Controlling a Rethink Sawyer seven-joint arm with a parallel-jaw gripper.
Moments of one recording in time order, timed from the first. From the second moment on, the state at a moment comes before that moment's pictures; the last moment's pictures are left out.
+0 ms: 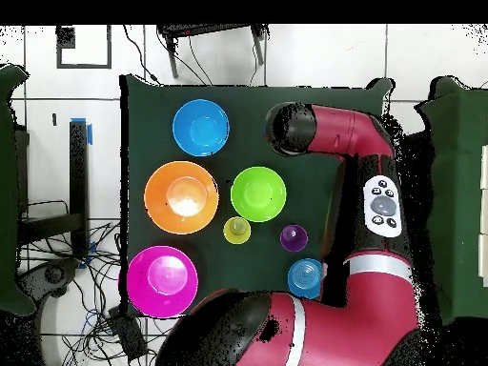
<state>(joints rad) -0.36 -0.40 0.08 1.10 -0.25 0.68 1.72</state>
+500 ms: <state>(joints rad) -0.34 -0.32 0.08 1.00 -0.25 0.71 1.72</state>
